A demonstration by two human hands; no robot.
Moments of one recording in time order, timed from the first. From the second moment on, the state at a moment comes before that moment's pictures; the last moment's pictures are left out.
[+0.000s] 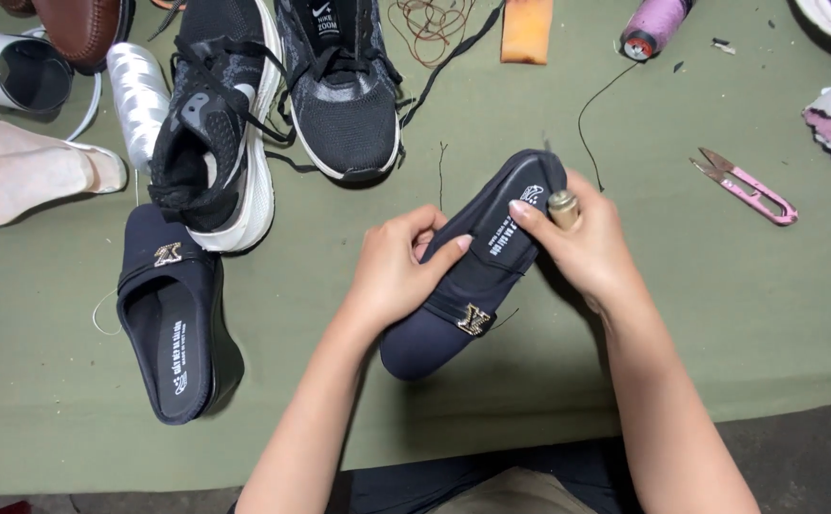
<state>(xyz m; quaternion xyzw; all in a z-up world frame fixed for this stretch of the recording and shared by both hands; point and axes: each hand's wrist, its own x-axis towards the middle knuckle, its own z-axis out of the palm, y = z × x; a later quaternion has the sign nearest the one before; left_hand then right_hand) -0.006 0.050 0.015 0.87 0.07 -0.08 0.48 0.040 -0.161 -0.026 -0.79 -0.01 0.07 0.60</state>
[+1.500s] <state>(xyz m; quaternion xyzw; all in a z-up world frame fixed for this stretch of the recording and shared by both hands) -0.006 0.060 0.014 0.90 -0.13 0.04 0.41 0.026 -0.205 0.062 -0.93 -0.36 -0.03 0.05</state>
